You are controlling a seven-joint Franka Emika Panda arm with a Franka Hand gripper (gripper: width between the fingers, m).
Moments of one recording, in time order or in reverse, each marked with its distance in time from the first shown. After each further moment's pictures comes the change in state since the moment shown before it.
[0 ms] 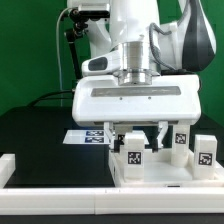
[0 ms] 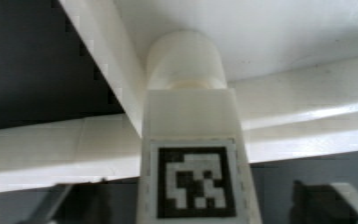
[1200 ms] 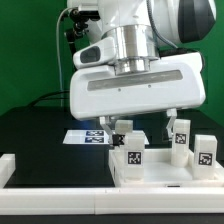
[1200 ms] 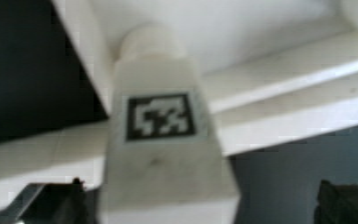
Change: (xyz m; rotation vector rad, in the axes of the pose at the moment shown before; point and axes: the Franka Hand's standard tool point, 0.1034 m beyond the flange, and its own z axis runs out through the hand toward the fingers) arm 0.016 -0.012 -0.008 0.116 -0.294 0.067
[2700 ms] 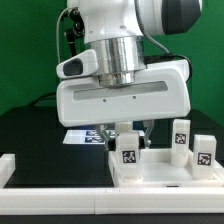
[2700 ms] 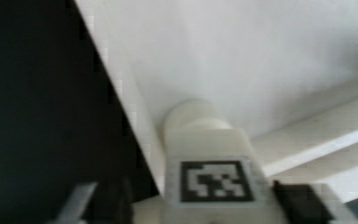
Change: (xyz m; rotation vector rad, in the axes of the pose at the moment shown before) arm -0.013 0.027 0.006 -0.034 -0.199 0.108
